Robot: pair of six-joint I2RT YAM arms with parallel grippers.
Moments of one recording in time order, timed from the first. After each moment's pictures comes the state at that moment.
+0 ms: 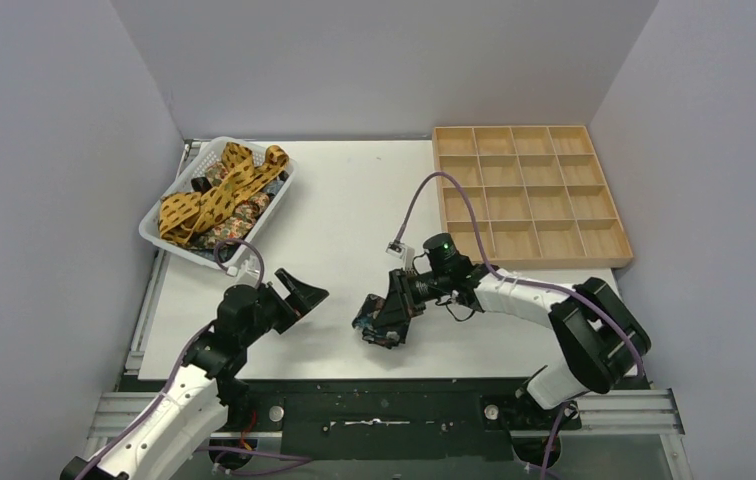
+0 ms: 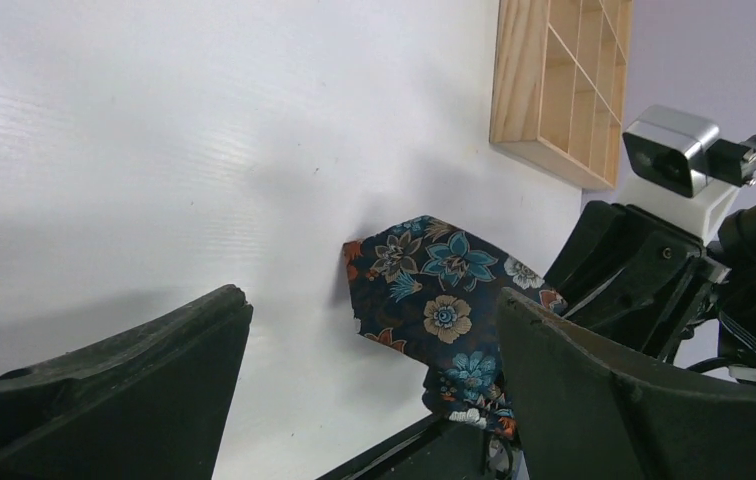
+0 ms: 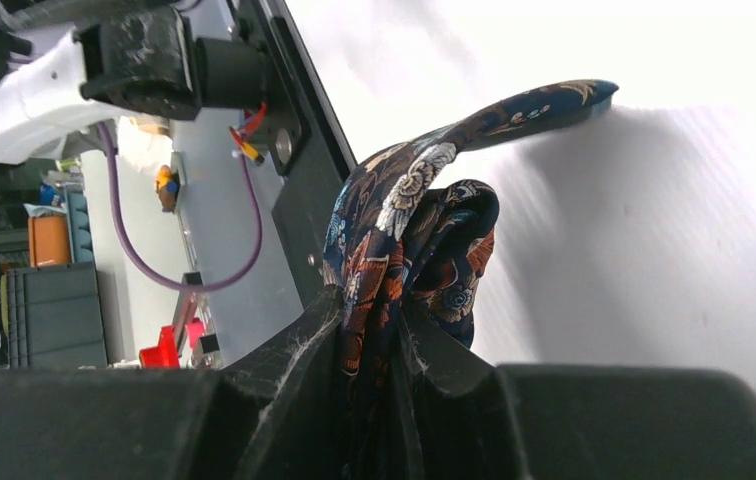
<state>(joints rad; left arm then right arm) -0.44 0.59 0.21 -0.07 0.13 -1.06 0.66 1.54 0.71 0.13 -0.88 0.57</state>
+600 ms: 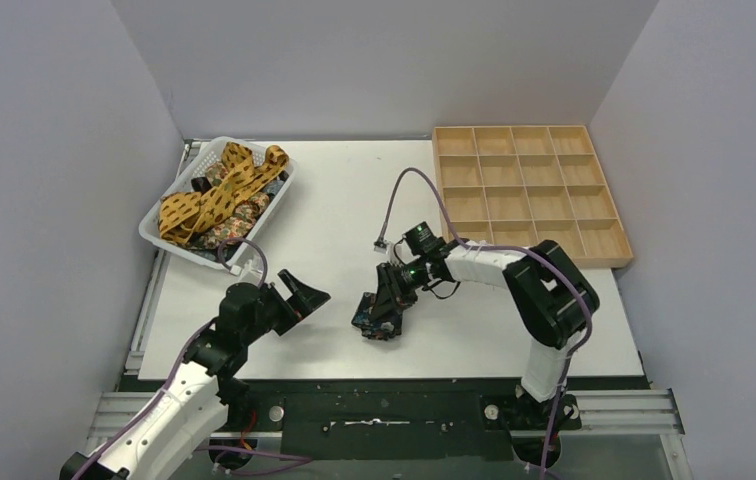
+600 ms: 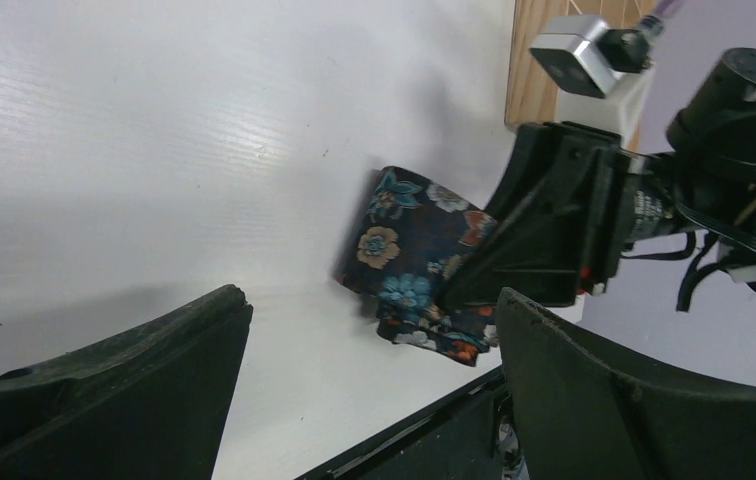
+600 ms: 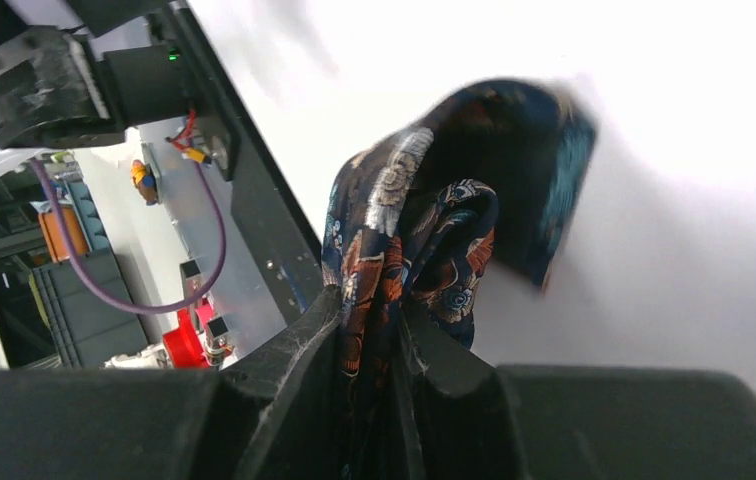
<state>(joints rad) -0.44 0.61 0.24 -0.12 0.15 -1.03 0.64 1.78 0.98 -0.26 -0.88 0.40</state>
